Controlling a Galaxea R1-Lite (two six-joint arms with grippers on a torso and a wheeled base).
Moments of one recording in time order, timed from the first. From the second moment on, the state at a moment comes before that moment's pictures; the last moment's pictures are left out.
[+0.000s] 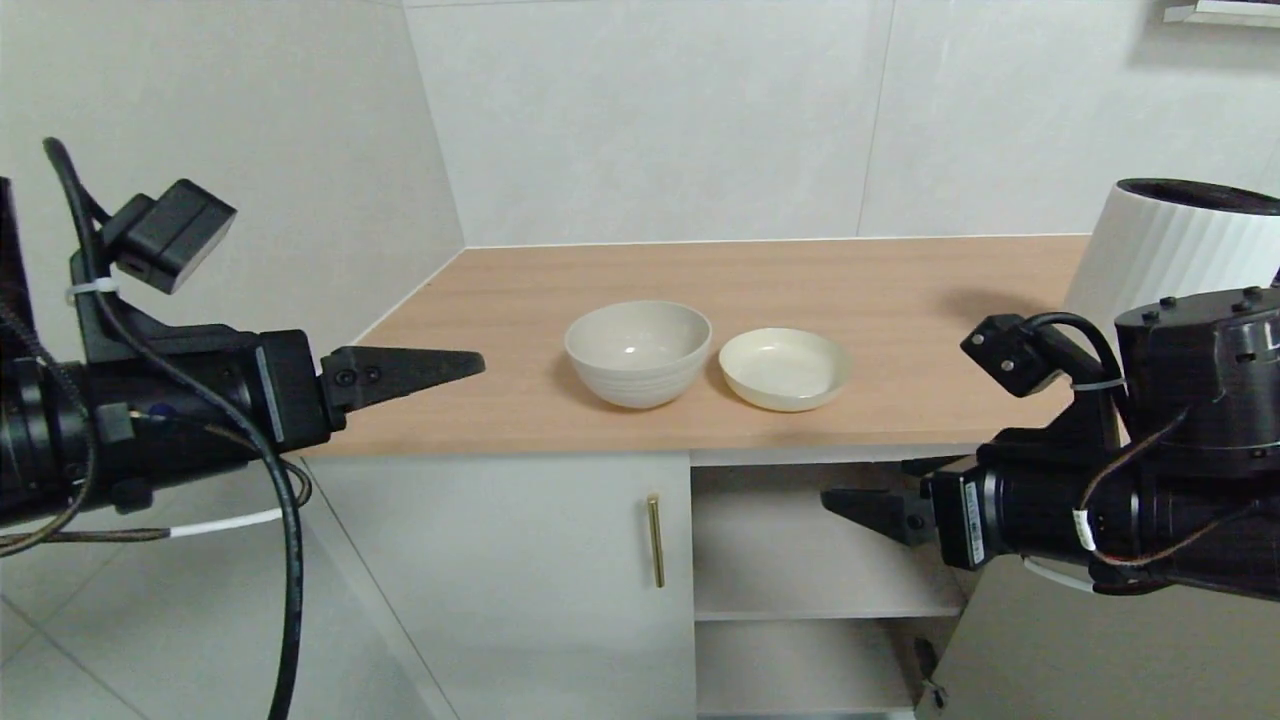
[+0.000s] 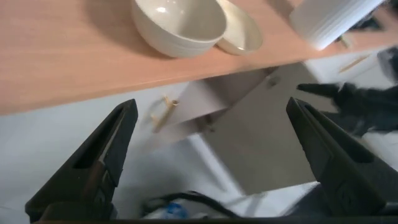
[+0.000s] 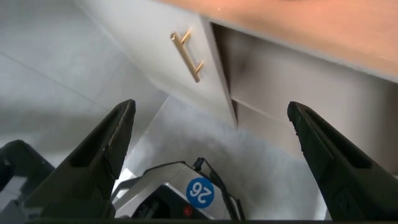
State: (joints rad) left arm -0.28 1.31 -0.90 -0.10 -0.38 -0.40; right arm 0.62 1.48 -0.80 -0.24 0.07 0.21
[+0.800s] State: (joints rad) left arm -0.30 1.55 -1.04 -0.22 -0.34 -0.82; right arm 0.57 1.67 -1.16 -0.03 -0.10 0.47
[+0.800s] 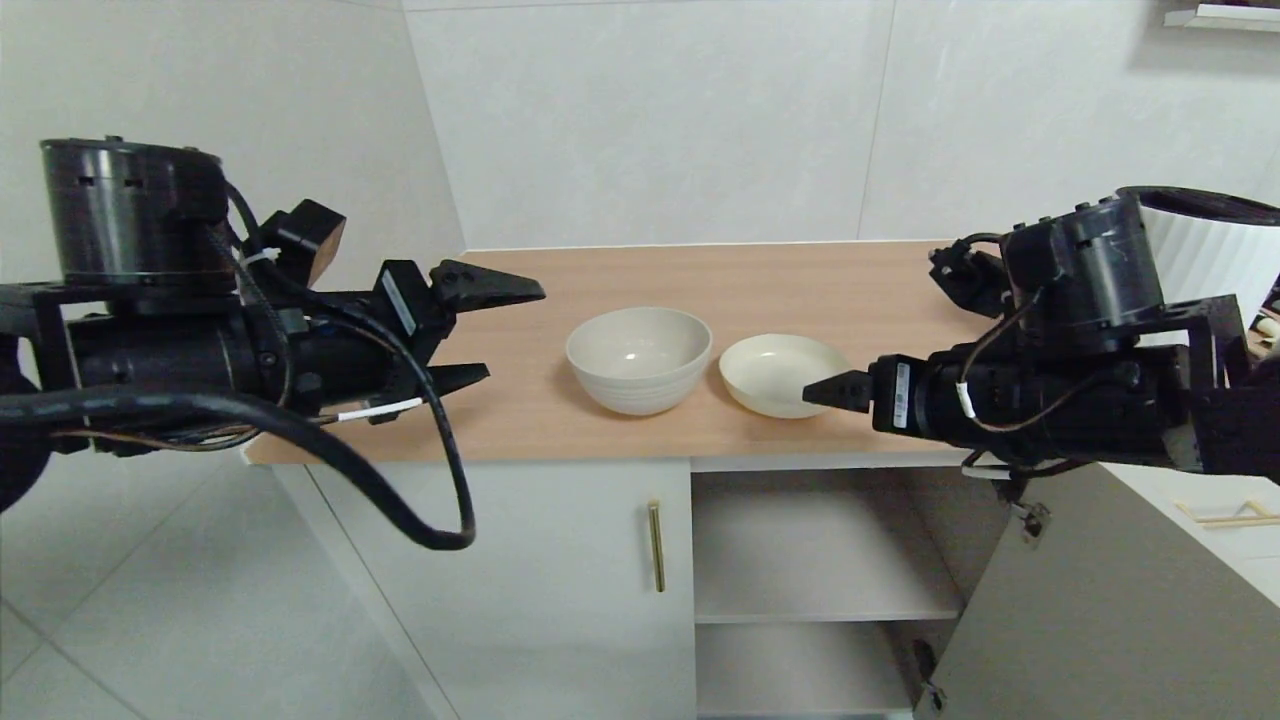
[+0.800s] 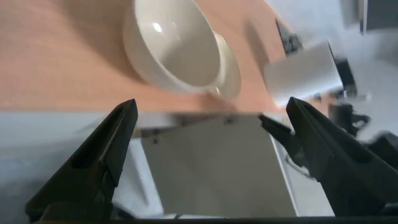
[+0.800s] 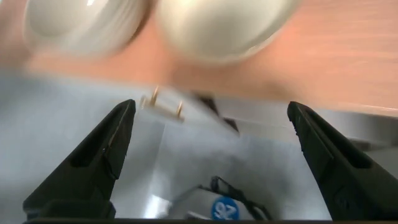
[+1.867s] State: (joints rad) left arm -0.35 1.86 -1.16 -0.27 -0.15 -0.94; right arm 0.53 1.78 -1.27 -0.01 -0.22 0.53
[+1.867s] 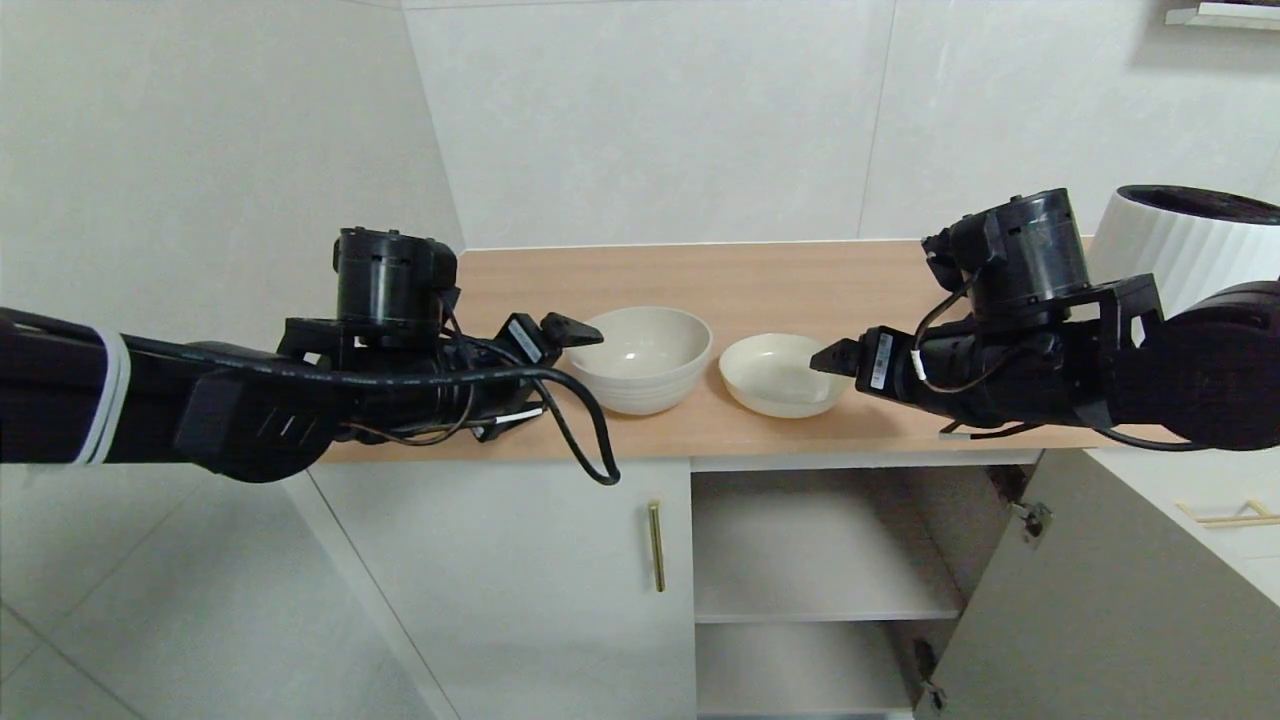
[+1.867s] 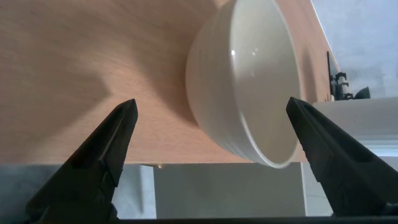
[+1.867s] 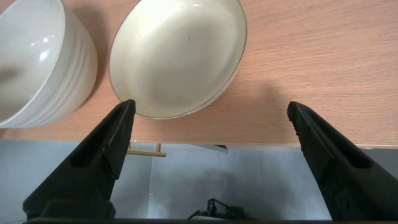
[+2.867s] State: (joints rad) left arm -0.36 1.89 -1.16 -0.29 -0.15 -0.94; right arm 0.53 1.77 -1.27 -0.01 -0.22 0.53
